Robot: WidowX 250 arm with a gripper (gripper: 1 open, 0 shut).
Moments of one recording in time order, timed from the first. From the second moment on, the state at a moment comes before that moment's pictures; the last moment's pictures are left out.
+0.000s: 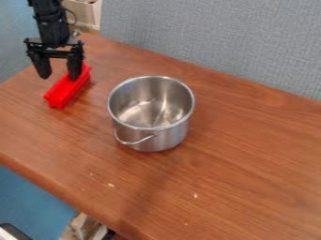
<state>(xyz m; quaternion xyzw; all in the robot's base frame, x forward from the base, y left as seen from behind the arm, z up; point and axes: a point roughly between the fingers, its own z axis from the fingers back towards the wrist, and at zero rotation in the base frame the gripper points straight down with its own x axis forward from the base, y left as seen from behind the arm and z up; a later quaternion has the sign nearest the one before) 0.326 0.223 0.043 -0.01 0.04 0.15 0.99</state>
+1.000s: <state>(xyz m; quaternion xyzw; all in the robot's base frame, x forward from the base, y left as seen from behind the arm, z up) 0.334 0.232 0.033 0.00 0.04 0.17 0.99</state>
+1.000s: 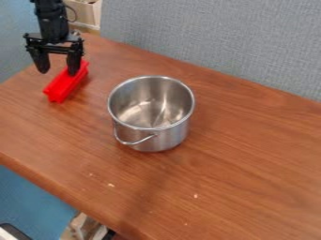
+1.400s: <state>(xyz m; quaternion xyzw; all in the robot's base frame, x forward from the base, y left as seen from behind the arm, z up) 0.340 0.237 0.031 0.01 0.04 0.17 0.98</state>
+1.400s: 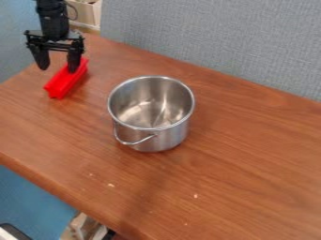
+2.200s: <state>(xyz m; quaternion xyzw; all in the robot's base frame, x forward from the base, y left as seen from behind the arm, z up) 0.348 0.240 0.030 0.02 0.05 0.18 0.98</state>
